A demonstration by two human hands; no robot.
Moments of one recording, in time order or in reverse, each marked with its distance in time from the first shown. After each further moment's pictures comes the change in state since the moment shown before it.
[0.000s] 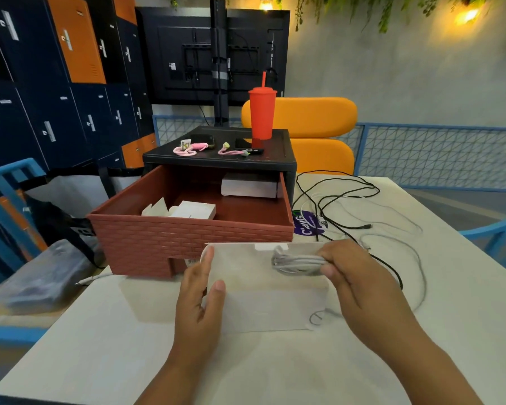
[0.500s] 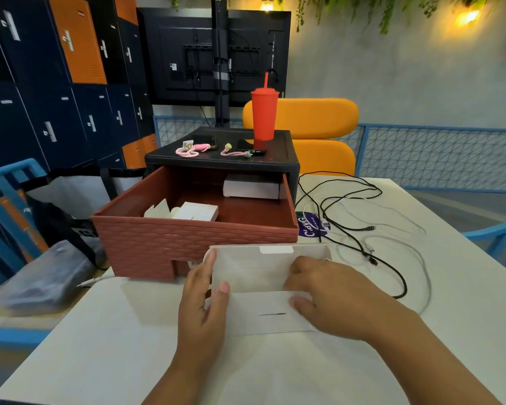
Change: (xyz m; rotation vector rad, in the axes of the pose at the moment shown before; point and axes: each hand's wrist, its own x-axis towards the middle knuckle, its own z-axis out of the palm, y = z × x) left_hand 0.000 -0.003 0.000 -0.021 0.013 -0.014; right_hand 0.028 -0.011 0.015 -0.319 -0.621 -0.049
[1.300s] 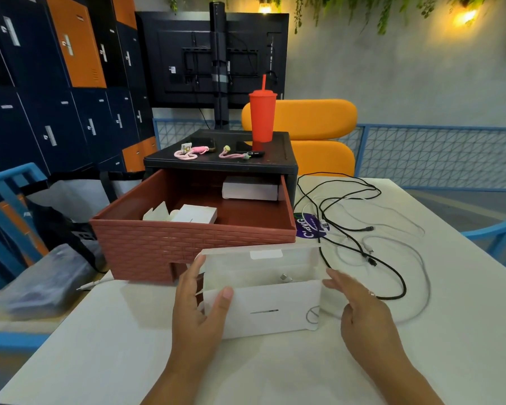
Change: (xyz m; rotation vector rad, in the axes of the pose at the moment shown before) left_hand -0.001 0.002 -0.005 -0.096 0.005 -0.097; right_hand -0.039 0.032 0.077 0.427 0.473 0.449
